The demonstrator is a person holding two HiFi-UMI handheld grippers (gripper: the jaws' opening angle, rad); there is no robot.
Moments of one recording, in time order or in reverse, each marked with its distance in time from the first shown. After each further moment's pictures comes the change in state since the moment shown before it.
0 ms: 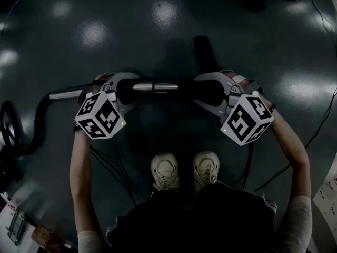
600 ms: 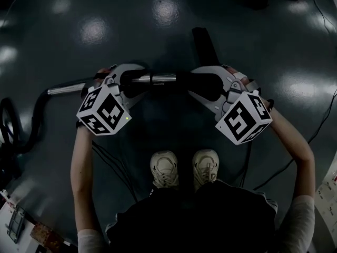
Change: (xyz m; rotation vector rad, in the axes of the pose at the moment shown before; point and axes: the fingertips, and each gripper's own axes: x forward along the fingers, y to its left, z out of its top) left arm 0.007 0.011 0.026 -0.012 -0.053 0.061; right arm -0.001 -0.014 0.008 0.070 -0.035 -0.107
